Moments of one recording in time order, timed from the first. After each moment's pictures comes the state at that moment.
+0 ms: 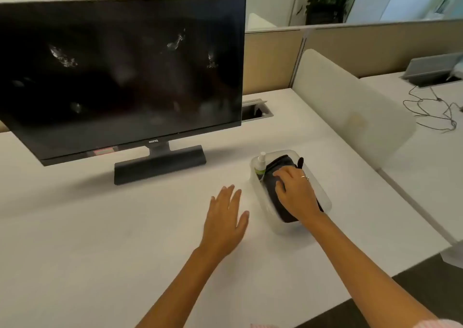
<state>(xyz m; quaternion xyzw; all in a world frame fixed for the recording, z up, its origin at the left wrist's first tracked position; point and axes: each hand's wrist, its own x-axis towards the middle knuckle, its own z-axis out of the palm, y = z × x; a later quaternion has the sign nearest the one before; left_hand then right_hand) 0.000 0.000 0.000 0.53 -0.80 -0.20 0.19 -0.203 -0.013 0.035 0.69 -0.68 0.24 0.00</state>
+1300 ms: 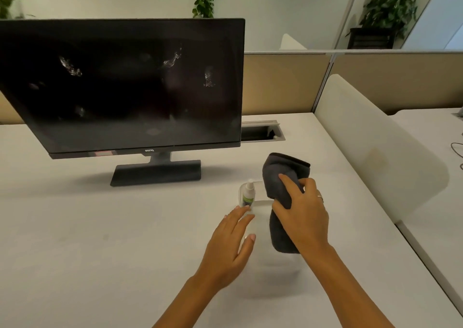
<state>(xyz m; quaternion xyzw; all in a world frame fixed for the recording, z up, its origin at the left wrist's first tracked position) -0.083 0.010 0.018 0.54 -0.74 -0.29 0.27 -0.250 -0.024 0.087 0.64 -0.71 0.28 -0.05</state>
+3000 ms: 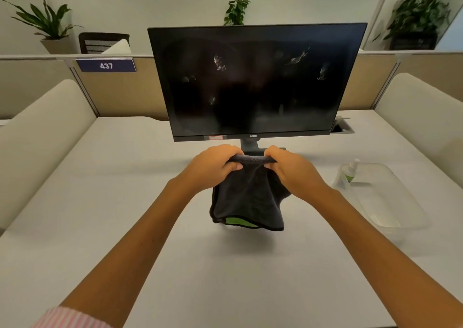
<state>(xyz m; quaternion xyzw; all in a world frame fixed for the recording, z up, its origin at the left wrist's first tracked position) 0.250 -0.014 0.150 0.52 -0.82 -0.18 0.19 0.042 -0.011 0.144 0.80 -0.56 0.16 -0.14</state>
